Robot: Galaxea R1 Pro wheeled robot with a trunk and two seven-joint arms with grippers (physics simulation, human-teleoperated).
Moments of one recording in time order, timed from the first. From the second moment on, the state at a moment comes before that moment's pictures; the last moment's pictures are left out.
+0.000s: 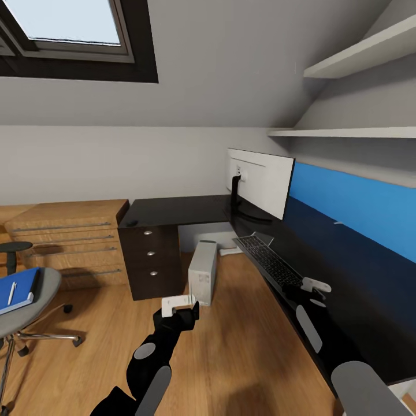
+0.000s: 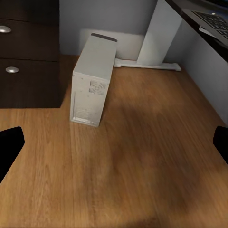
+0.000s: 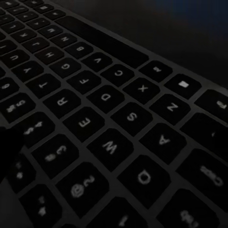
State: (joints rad) left arm -0.21 -0.08 -0.47 -1.61 0.40 0.48 0.52; right arm -0.61 -0.09 0.01 -0.84 -0.32 0.26 -0.32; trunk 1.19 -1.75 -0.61
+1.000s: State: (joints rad) left arm -0.21 -0.07 -0.47 -1.60 0.40 0.48 0.52; right arm -0.61 -0.09 0.01 -0.85 -0.33 0.29 -0.32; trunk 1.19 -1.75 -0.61
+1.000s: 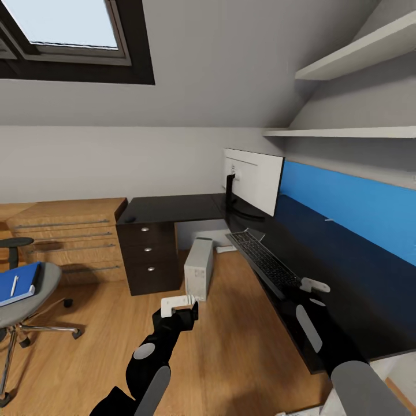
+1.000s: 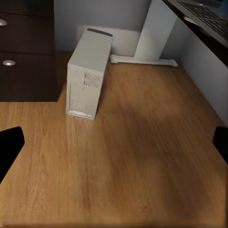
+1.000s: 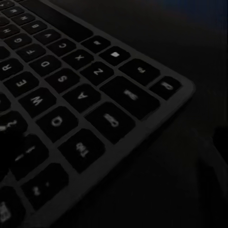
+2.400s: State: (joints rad) left arm -0.21 -0.07 -0.46 -1.58 0.39 0.47 0.53; right arm -0.61 -0.09 0.00 -0.94 -0.34 0.28 -0.31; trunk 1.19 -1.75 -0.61
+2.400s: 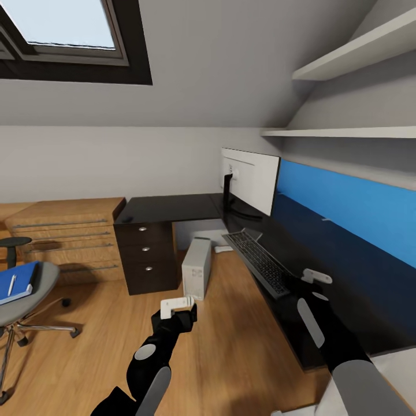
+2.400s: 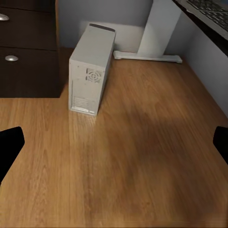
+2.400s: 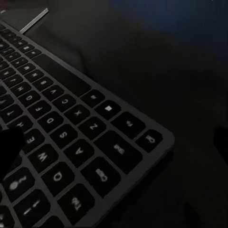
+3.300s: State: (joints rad) left arm -0.21 -0.07 -0.46 -1.58 0.39 0.47 0.54; right arm -0.59 -0.09 0.00 -1.05 -0.35 0.29 -0.31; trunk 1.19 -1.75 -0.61
